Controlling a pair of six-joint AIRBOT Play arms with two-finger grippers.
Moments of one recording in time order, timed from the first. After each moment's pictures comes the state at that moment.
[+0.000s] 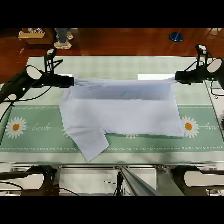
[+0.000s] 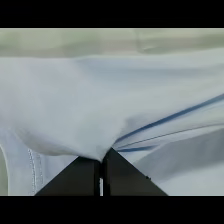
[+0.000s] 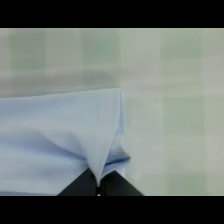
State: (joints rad) left arm -0.05 -1.50 1.13 1.08 -0.70 -1.17; right arm -0.17 -1.55 1.28 -1.36 0.84 1.41
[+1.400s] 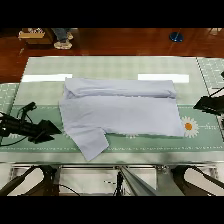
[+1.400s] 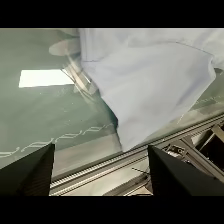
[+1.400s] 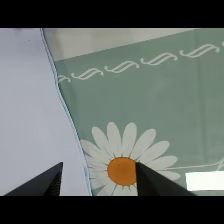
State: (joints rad) left arm 0.48 -1.09 0.53 0.98 -1.47 -1.17; right arm -0.51 -1.21 1.00 -1.31 1.25 1.27
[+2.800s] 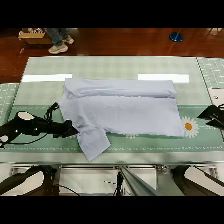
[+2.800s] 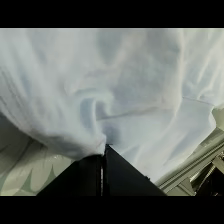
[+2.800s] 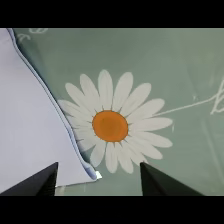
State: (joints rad) left arm 0.13 -1.22 0.42 0.75 -1.07 -1.14; right arm -0.72 -1.20 0.90 -1.25 1.37 1.28
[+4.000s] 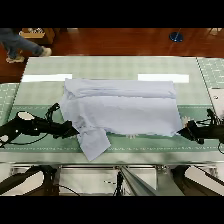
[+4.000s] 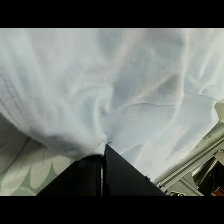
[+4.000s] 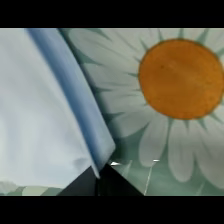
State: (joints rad) left arm 0.13 -1.22 0.42 0.75 -1.09 -1.12; right arm -0.77 -1.20 0.50 -0.96 1.24 1.09
